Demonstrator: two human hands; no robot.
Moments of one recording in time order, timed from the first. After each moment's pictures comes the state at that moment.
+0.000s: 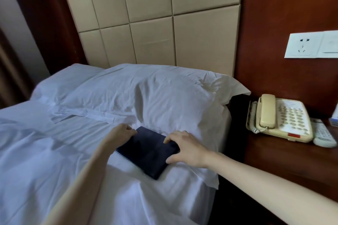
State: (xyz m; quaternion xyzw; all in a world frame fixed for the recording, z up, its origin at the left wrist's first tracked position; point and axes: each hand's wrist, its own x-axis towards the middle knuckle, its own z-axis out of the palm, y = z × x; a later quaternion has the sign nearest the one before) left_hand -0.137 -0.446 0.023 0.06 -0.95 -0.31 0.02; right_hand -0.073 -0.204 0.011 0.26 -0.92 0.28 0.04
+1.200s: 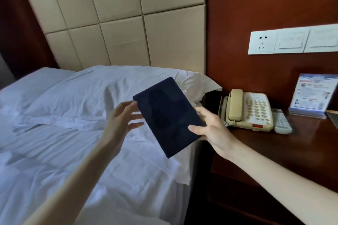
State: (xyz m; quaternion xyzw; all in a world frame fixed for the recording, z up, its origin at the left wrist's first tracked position) left_hand -0.079 -0.333 0.072 -0.10 -0.71 -0.69 0.08; right_hand -0.046 -0.087 0.030 0.10 -0.68 0.73 0.06
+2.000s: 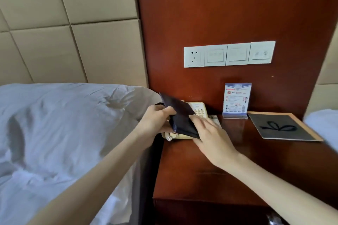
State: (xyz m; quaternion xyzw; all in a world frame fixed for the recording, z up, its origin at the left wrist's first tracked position) left_hand -0.089 -0.101 0.097 -0.22 -0.70 -0.66 -0.17; right_hand -0.002 0.047 0.030 0.00 -0.94 0.08 0.32
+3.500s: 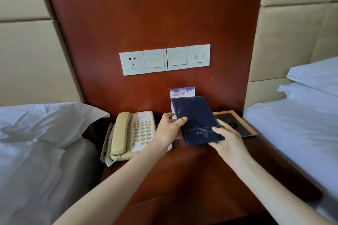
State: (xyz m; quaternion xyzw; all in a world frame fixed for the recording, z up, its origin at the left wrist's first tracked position) left_hand -0.076 0.104 0.042 -0.30 -0.66 -0.64 -0.25; right_hand 0.060 0.223 0.005 -0.21 -0.39 0.83 0.34
